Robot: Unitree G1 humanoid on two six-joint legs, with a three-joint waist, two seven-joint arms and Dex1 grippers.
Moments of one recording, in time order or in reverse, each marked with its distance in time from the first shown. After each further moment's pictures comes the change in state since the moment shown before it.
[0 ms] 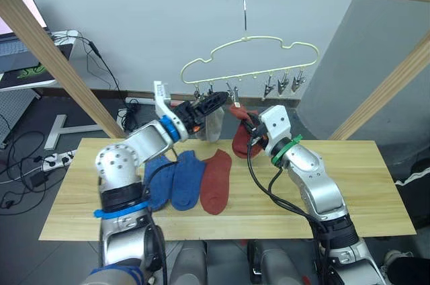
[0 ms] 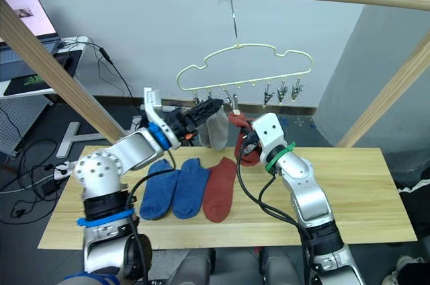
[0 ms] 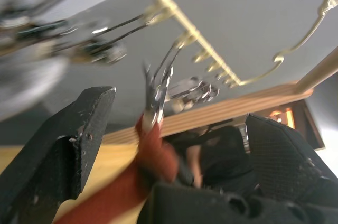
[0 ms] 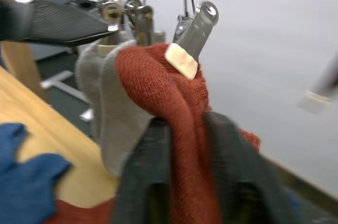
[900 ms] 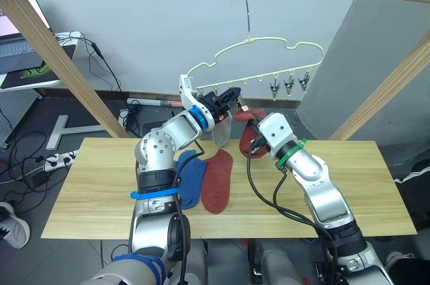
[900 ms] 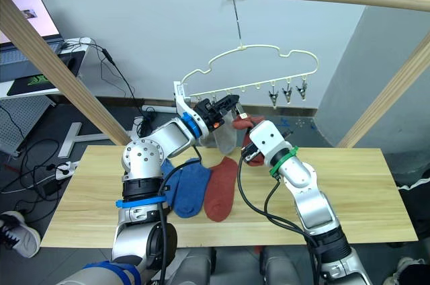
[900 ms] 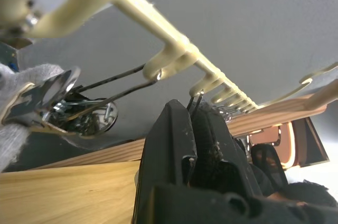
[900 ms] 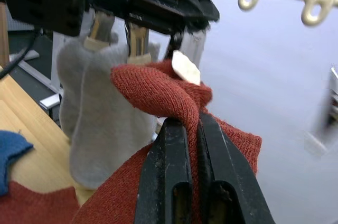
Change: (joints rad) left arm -0.171 -0.252 -0.073 0.262 0.298 -0.248 -0.072; right arm 0.055 -0.090 0.066 -0.033 -0.224 -0.202 -0.071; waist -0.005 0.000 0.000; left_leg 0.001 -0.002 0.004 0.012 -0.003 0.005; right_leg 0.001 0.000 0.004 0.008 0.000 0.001
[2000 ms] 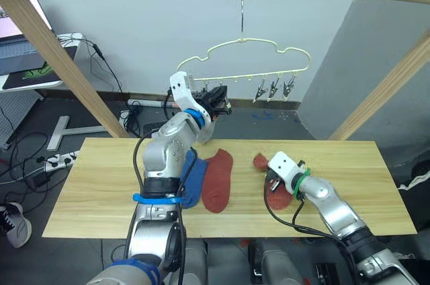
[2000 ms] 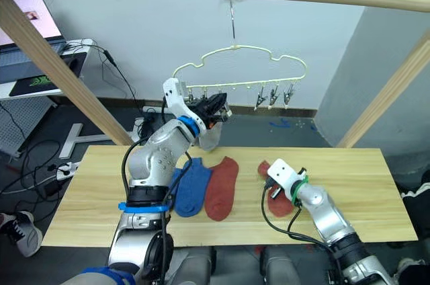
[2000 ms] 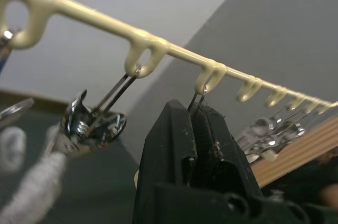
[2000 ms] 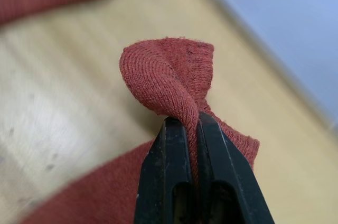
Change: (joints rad) left arm 0.032 0.016 -0.108 -0.006 0.341 -0.239 -0.064; right arm 0.076 -0.223 0.086 0.252 0.014 -0.001 0.087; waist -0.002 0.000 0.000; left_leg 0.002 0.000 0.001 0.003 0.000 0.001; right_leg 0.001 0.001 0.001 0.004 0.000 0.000
